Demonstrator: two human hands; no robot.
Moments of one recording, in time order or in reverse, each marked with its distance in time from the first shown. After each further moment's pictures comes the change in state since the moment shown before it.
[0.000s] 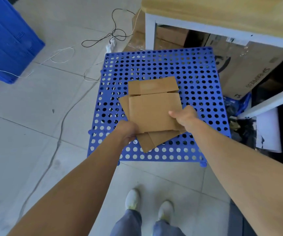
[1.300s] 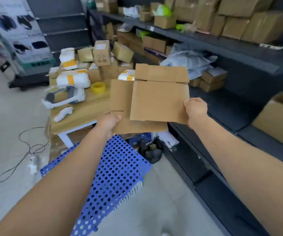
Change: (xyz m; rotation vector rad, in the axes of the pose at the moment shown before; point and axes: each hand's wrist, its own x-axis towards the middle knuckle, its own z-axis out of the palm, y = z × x) left_hand -0.370 0.148 0.102 0.359 -0.470 0.633; right_hand -0.375 0.104 -0.306 1.104 0.979 0.074
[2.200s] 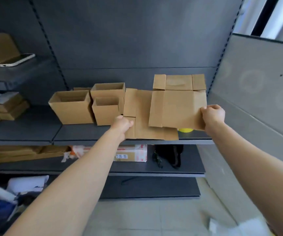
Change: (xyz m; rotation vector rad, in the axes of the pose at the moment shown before) left_hand -0.399 -0.139 0.473 0.503 -1.093 0.174; right_hand -0.182 0.153 -0.630 0.260 1.144 0.229
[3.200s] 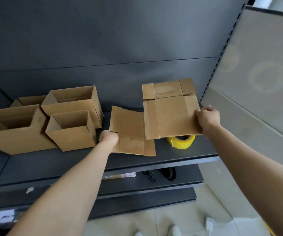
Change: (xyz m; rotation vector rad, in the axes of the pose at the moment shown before) left_hand 0.203 -0.013 0.069 0.523 0.139 -0.170; right_hand 0.182 0.023 0.074 -0.149 0.047 0.091
